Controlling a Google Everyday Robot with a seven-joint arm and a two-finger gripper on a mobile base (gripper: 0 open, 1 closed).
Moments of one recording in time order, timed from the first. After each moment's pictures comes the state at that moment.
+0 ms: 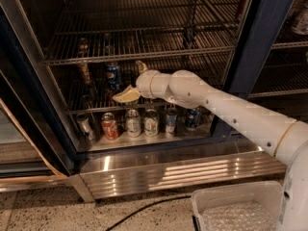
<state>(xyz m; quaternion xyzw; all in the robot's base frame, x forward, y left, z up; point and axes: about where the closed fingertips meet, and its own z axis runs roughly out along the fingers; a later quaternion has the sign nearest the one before) 0.740 0.090 0.754 -0.48 0.64 0.18 0.58</state>
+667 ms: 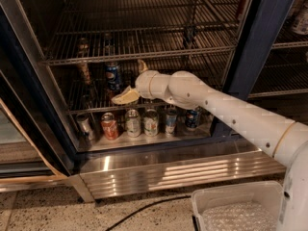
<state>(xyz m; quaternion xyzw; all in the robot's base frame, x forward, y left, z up) 0.740 0.094 0.754 -0.47 0.63 0.18 0.58</state>
